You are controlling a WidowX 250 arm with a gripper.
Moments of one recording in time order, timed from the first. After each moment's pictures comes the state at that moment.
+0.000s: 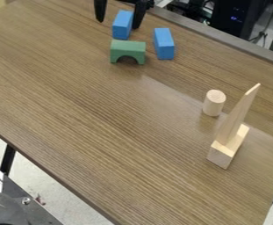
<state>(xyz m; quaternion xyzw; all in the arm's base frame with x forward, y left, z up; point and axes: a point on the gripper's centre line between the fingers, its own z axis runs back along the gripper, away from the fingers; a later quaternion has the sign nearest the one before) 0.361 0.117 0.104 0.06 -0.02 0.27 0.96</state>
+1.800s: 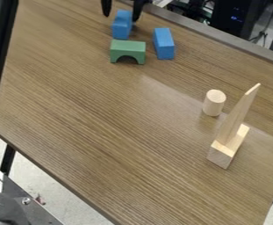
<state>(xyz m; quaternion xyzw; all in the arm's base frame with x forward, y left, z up) 0.440 0.178 0.059 0.04 -0.02 0.24 0.97</state>
